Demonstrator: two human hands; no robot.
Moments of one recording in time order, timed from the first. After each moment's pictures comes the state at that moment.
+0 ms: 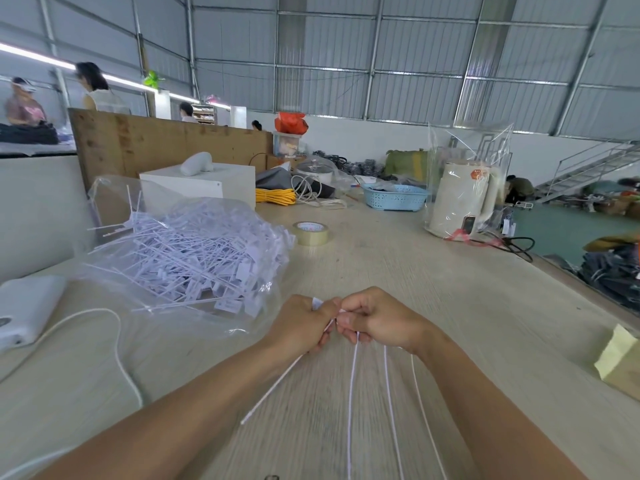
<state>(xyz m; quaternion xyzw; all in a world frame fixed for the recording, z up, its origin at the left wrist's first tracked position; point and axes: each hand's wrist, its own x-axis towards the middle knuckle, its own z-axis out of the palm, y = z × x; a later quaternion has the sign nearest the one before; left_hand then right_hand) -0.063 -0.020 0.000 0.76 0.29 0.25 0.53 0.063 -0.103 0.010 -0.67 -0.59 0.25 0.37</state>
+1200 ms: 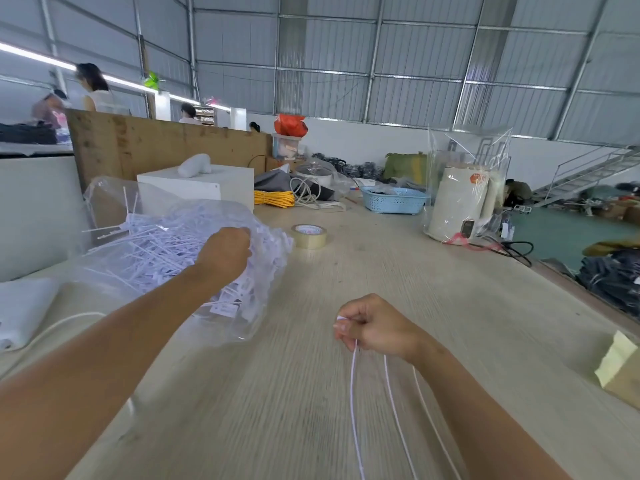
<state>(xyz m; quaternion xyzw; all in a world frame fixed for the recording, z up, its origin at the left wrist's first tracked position) -0.073 0.114 0.047 0.90 0.41 0.17 -0.05 0.069 -0.097 0.000 -0.68 -0.60 0.19 0.36</state>
